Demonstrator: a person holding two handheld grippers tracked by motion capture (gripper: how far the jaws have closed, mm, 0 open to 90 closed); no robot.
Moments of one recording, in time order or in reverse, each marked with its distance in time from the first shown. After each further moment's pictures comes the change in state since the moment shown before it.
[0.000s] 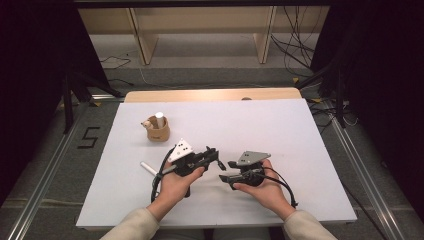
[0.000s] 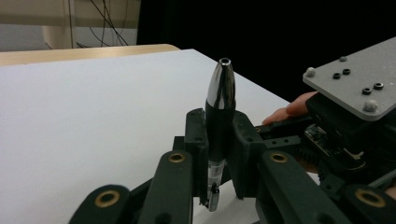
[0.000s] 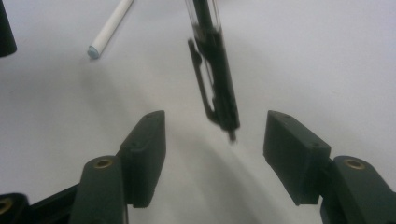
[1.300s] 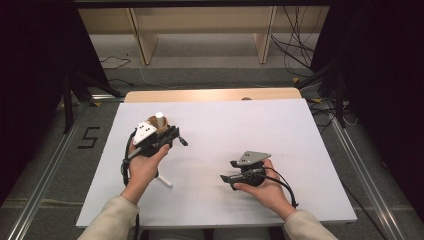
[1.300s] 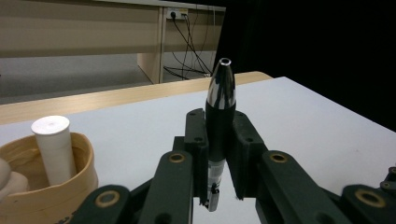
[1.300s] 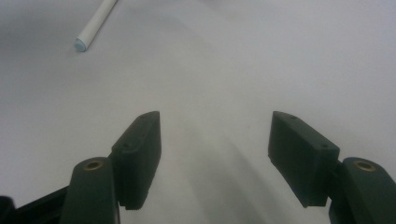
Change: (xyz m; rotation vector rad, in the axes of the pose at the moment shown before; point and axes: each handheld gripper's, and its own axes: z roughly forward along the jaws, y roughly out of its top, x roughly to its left) left arm 0.072 0.036 -0.050 -0.068 0.285 0.024; right arm -0.002 -0.002 0.000 0.016 -0.030 0.005
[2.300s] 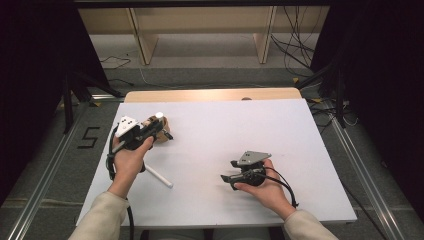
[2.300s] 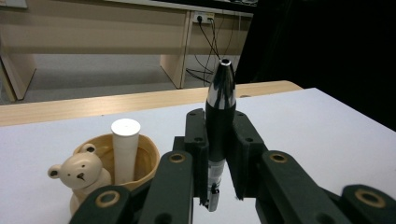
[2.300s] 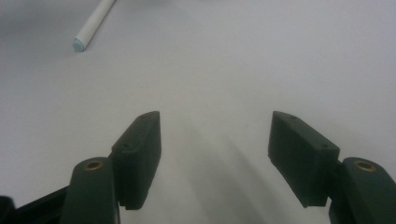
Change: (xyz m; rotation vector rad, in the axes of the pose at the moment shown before) left arm 0.037 0.014 -0.014 -0.015 0.089 -0.044; right arm -0.001 0.000 0.000 0.006 -0.001 0.002
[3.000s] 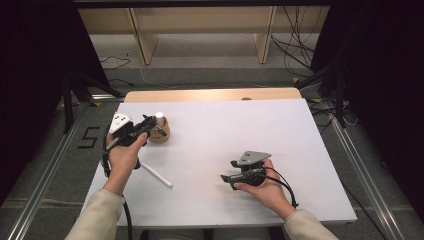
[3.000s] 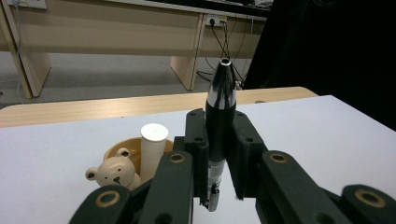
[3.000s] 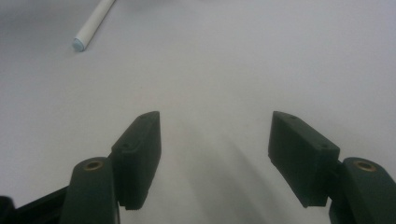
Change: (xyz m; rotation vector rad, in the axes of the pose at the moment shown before) left arm 0.015 0.005 0.000 -0.006 0.039 -0.020; right arm 0.000 0.000 0.000 0.000 0.000 0.002
